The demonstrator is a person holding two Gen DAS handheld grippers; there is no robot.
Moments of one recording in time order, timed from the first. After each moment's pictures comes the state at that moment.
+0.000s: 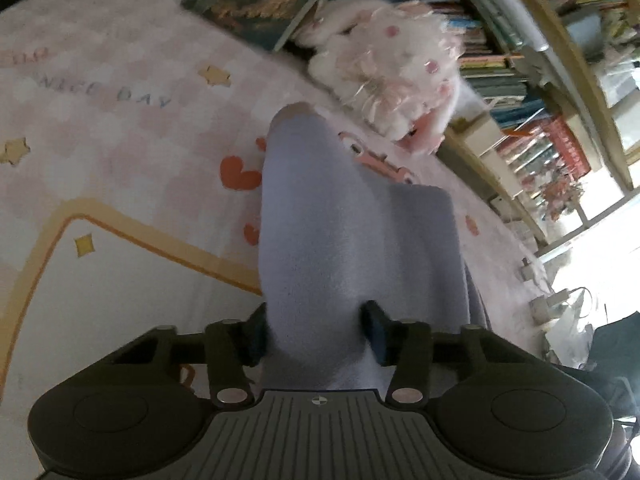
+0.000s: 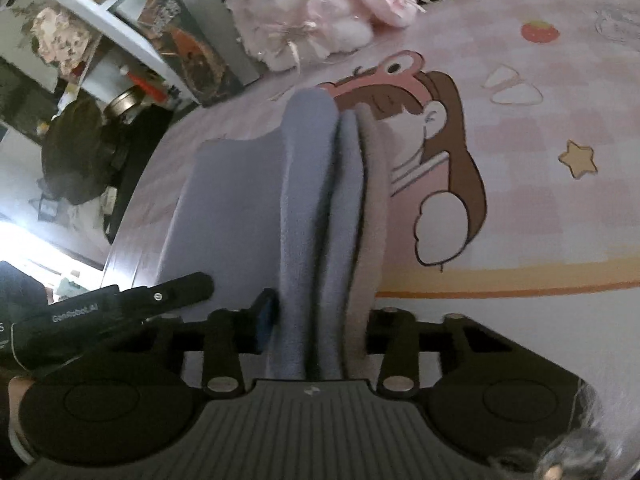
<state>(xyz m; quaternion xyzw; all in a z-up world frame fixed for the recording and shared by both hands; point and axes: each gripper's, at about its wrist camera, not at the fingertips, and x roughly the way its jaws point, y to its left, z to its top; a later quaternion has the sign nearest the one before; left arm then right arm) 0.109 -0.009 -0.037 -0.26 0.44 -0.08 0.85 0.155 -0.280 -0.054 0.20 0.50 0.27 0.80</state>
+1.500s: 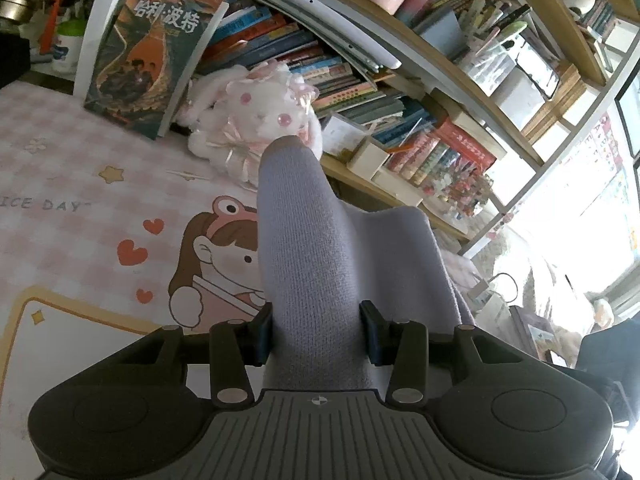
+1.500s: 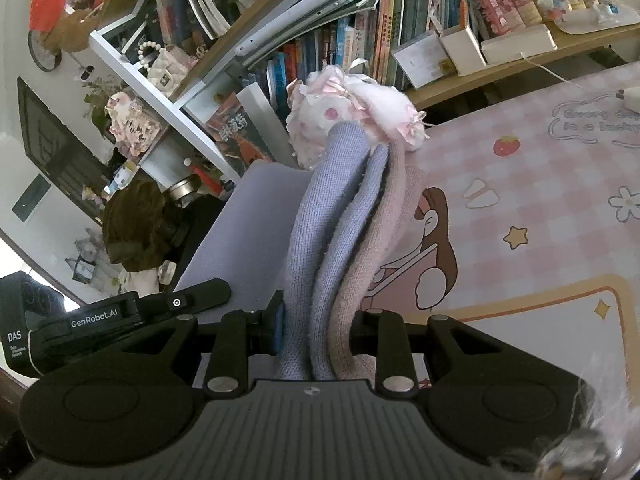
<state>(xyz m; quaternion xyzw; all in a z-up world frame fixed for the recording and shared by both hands) 0.085 -0.057 0.040 -0.22 0.37 -0.16 0.89 0.084 -0.348 0.027 0.26 0.37 0.27 0.85</state>
